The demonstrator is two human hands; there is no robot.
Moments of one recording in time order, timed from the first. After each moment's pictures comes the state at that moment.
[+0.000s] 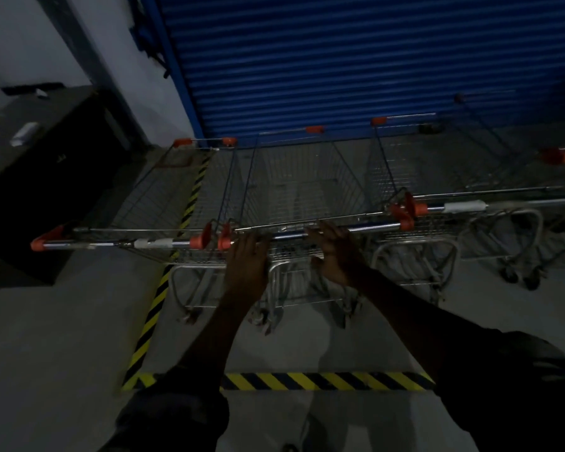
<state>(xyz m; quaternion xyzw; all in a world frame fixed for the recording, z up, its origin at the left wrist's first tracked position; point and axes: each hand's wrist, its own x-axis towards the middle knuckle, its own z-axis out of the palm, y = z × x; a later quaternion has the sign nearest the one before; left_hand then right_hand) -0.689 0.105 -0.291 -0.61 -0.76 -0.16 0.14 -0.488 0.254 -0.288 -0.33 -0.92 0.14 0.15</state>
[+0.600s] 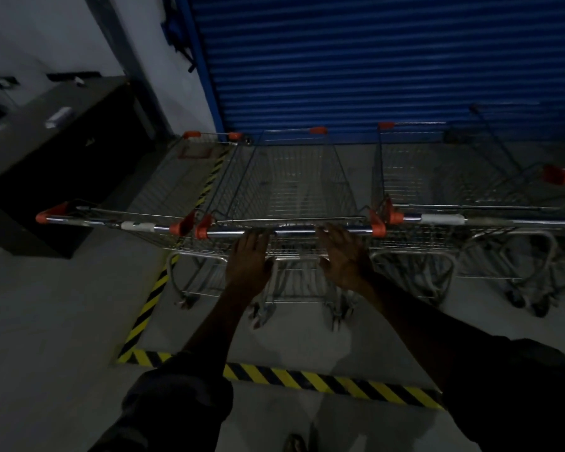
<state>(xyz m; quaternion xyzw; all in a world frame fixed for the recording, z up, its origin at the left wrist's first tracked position) -0.602 0.138 -0.289 -0.55 -0.82 -0.12 0.11 -0.397 0.300 -0.288 -0.29 -0.94 0.11 0.13</state>
